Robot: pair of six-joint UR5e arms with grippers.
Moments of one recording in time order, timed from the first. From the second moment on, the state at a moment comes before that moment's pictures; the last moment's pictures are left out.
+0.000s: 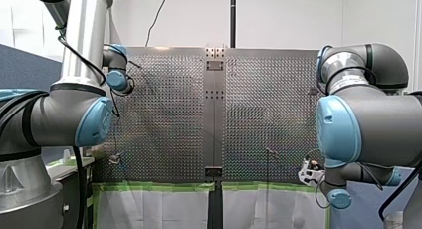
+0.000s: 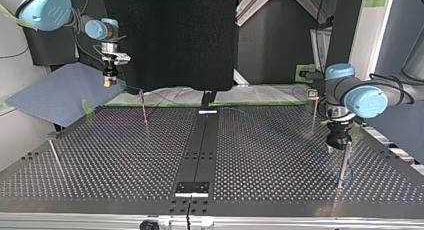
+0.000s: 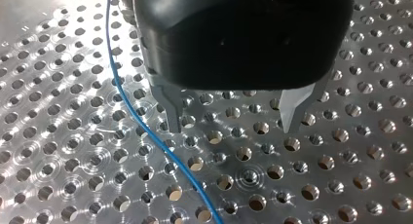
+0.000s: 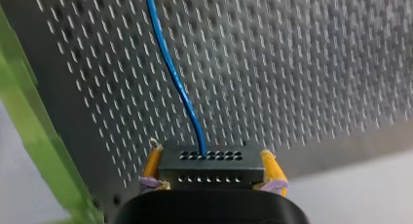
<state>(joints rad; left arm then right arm) 0.20 -1.83 -1.73 -2.74 -1.57 -2.17 1.55 -0.44 1.75 -1.42 1.25 1.81</state>
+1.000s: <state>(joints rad) 0.21 -1.83 -1.73 -2.77 -1.56 -2.22 1.55 -0.44 1.70 -1.20 1.14 1.70</state>
